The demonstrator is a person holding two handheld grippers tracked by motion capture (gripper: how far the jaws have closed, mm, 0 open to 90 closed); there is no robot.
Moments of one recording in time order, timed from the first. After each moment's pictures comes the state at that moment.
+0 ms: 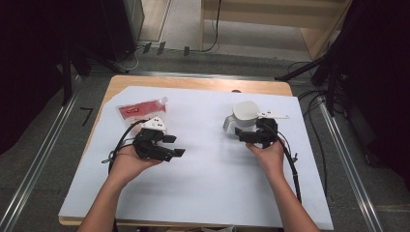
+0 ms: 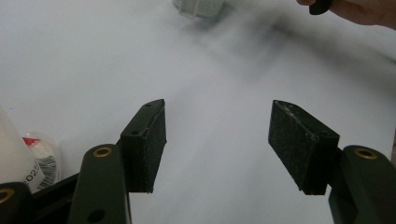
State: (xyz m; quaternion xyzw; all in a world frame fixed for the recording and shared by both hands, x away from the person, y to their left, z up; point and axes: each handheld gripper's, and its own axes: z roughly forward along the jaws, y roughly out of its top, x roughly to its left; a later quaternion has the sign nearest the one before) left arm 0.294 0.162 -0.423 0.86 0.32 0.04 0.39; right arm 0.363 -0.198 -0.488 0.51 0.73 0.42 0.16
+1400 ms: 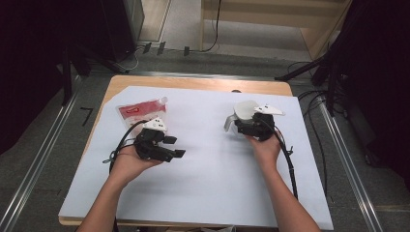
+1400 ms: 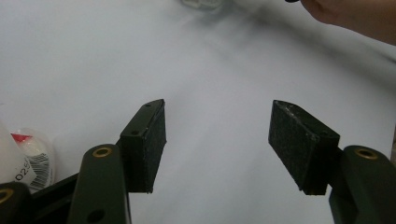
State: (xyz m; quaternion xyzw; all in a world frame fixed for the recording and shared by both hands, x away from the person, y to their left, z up) left arm 0.296 0.162 -0.428 0.87 0.32 0.03 0.39; right arm 0.382 -0.192 -0.486 0.48 0.72 0.45 0.23
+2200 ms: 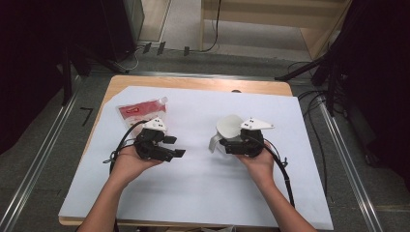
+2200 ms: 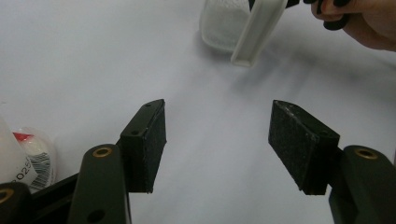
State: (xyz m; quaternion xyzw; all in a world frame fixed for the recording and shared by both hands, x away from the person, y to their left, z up) left arm 0.297 0.162 -0.430 0.86 0.32 0.03 0.39; right arm 0.324 -0.153 -0.477 0.39 0.77 0.47 0.16
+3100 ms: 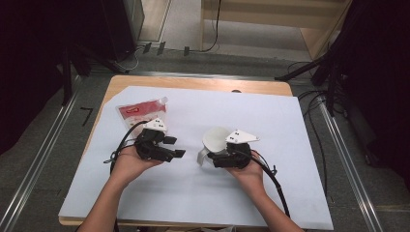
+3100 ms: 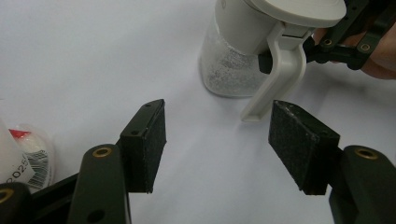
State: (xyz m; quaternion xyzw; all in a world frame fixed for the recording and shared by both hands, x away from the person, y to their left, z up) left arm 0.297 0.161 -0.433 0.86 0.33 0.03 0.39; right arm 0.298 -0.122 -0.493 0.35 0.79 0.47 0.15
